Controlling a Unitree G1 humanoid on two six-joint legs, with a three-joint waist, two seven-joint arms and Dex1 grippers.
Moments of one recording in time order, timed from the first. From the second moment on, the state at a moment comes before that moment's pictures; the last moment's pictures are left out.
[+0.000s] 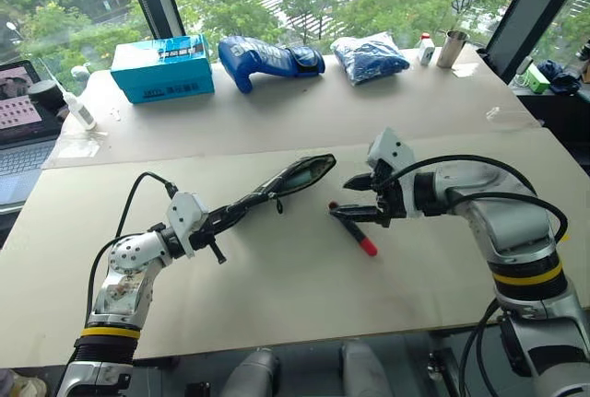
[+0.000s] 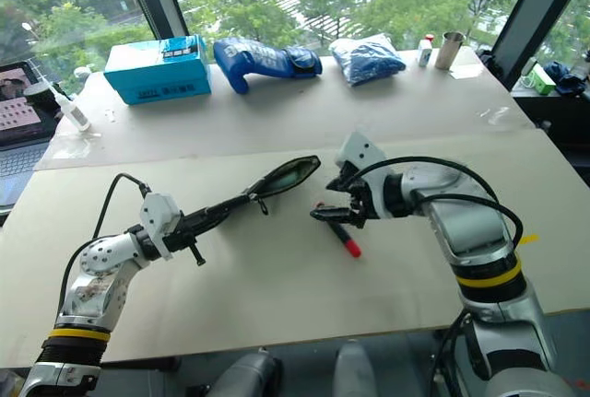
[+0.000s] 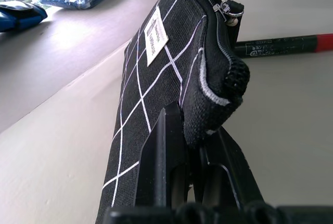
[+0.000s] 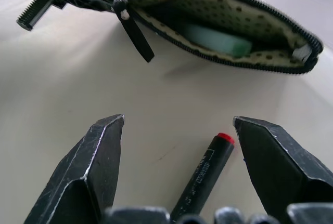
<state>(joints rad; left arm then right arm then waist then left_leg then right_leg) -0.20 0.52 0.04 0.09 -0.32 -0.09 -0.93 -0.66 -0.62 0.15 -0.32 0.21 1.08 0.99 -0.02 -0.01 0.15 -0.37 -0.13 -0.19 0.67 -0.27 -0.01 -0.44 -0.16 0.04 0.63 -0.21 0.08</state>
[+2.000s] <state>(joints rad) -0.20 0.52 0.04 0.07 -0.35 0.00 -0.95 -0.81 -0.82 0.41 -0.20 -0.21 0.24 1.00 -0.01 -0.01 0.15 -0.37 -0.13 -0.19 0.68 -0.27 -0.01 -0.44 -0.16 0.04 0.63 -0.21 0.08</state>
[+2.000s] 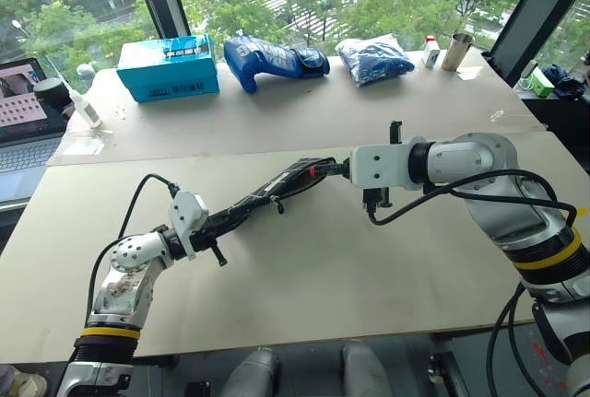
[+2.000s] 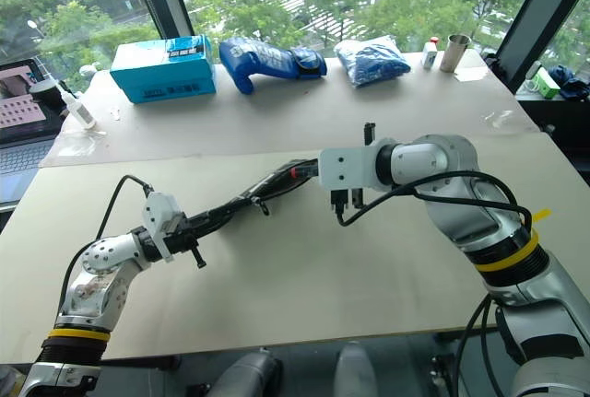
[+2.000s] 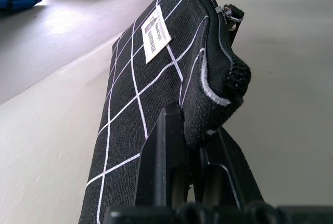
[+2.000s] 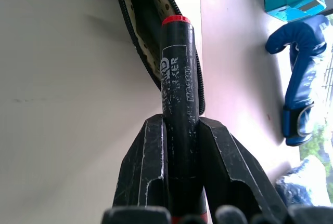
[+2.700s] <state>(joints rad) -0.23 0.52 0.04 0.08 -0.34 0.00 -0.97 -0.90 -0.58 0.57 0.01 -0.47 -0.11 0.98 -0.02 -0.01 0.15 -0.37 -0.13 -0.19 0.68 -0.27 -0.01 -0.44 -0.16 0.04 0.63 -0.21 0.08</state>
